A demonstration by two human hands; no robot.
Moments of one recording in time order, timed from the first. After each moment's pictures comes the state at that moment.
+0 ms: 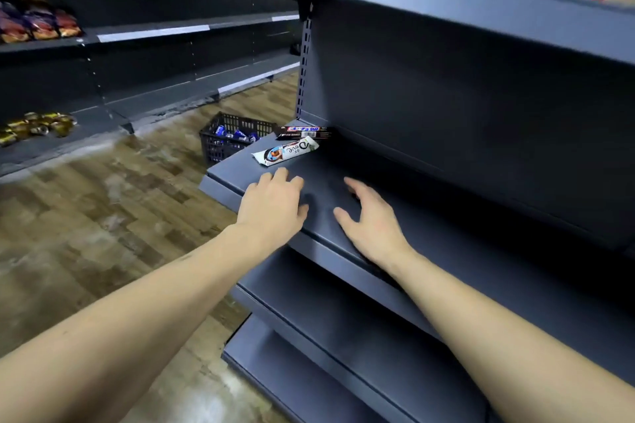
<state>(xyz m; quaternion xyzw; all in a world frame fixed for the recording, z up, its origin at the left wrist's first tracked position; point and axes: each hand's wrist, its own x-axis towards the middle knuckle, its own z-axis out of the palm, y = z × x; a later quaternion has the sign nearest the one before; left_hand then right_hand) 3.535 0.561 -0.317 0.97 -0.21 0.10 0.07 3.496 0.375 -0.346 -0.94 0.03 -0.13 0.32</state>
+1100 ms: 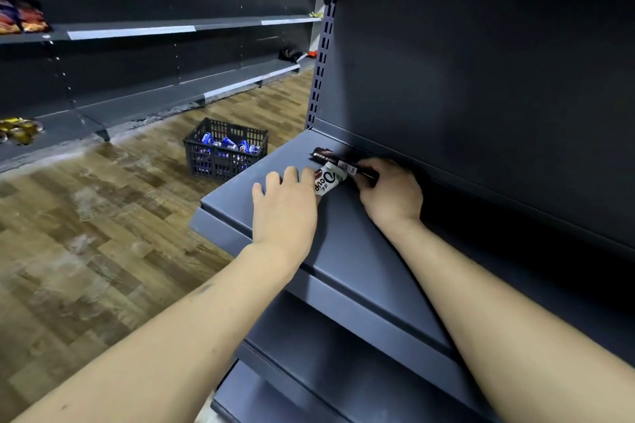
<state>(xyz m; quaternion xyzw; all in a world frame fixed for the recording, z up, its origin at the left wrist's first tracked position) 3.630 0.548 -0.361 0.97 -0.14 0.18 0.13 3.642 0.375 -0.356 -0.94 0.14 -0.26 0.16</state>
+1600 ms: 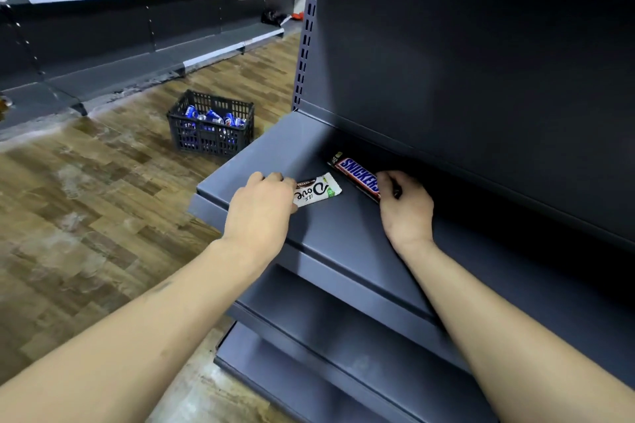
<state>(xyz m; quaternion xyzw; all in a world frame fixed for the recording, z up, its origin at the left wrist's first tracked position) 3.601 0.585 -0.335 0.96 -0.23 0.08 0.13 3.563 0.372 -0.348 -0.87 0.22 -0.28 0.34</state>
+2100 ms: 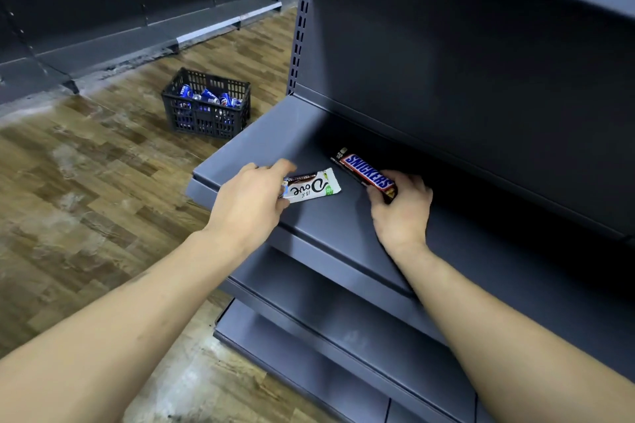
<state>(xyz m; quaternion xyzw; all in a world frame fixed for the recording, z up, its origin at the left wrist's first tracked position) 3.585 0.599 -0.322 0.94 -0.25 0.06 0.24 3.533 0.373 -0.351 -0.90 0.24 -0.27 0.25</state>
